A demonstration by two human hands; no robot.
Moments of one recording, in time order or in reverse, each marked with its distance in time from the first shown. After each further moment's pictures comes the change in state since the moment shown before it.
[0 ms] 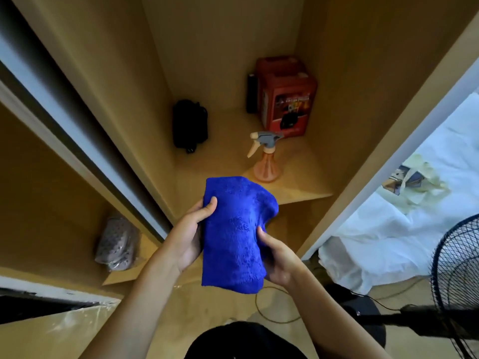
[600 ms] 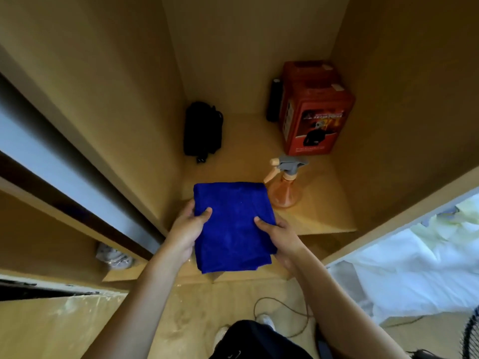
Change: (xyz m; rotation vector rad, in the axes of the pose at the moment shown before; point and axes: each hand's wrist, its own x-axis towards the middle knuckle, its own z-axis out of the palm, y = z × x) left_hand 0.104 0.015 -0.038 0.145 0.353 0.004; right_hand 0.090 -0.082 0.004 -0.376 0.343 -0.087
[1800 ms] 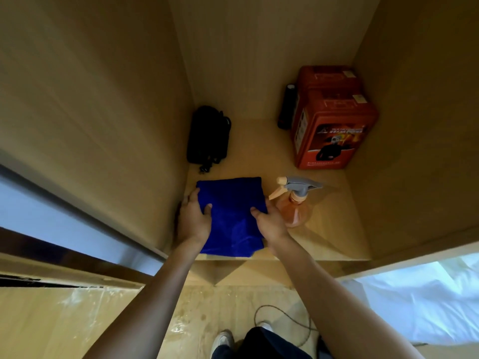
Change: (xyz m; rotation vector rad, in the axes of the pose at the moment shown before) left_hand 0.083 -0.007 0.019 0.844 0.401 0.350; right_hand 0.073 -0.042 0.025 -0.369 0.139 -0.134
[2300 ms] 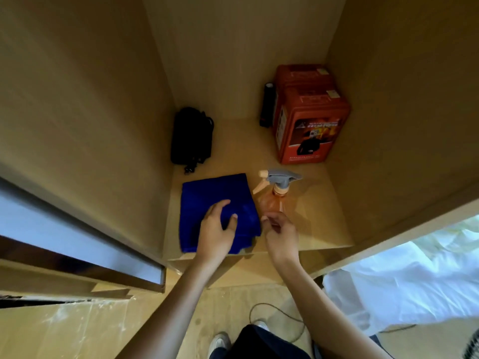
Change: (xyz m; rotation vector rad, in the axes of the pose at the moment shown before) left_hand -0.057 0.028 0.025 -0.234 -0.166 0.240; right_hand -0.052 0.030 -0.037 -0.098 0.279 -0.167
